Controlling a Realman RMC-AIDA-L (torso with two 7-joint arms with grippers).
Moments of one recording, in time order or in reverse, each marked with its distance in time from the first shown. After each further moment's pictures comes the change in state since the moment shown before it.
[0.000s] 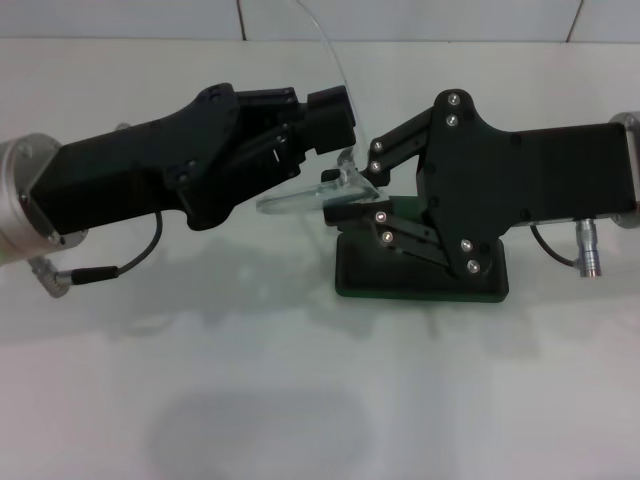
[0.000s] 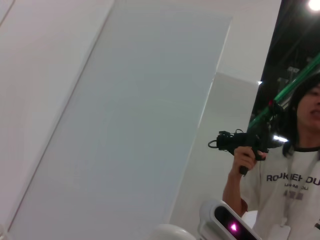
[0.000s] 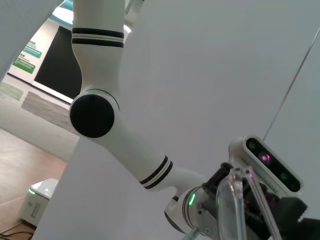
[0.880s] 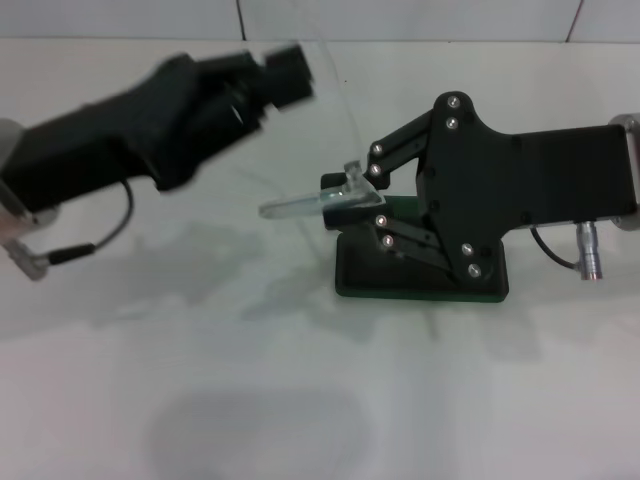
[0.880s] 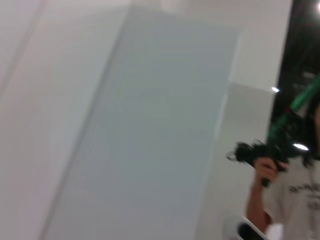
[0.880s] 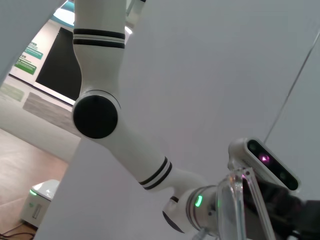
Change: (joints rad) left arm 0.002 -0.003 -0.100 -0.028 0.010 0.000 0.028; right arm 0.002 0.000 0.000 0.004 0.001 -0.009 -0.008
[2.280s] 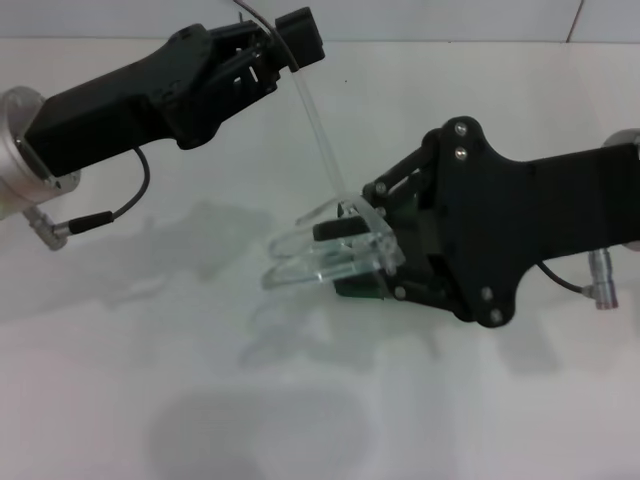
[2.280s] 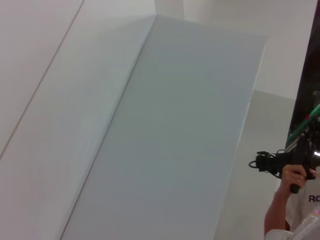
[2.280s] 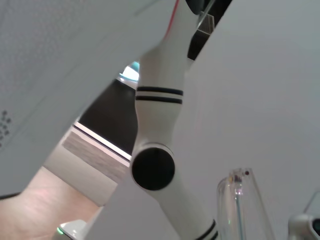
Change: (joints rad) left arm -0.089 0.000 -0.078 -0.088 0.061 -0.025 0.007; right arm 0.066 0.001 -0.012 0.100 0.066 -0.149 -0.139
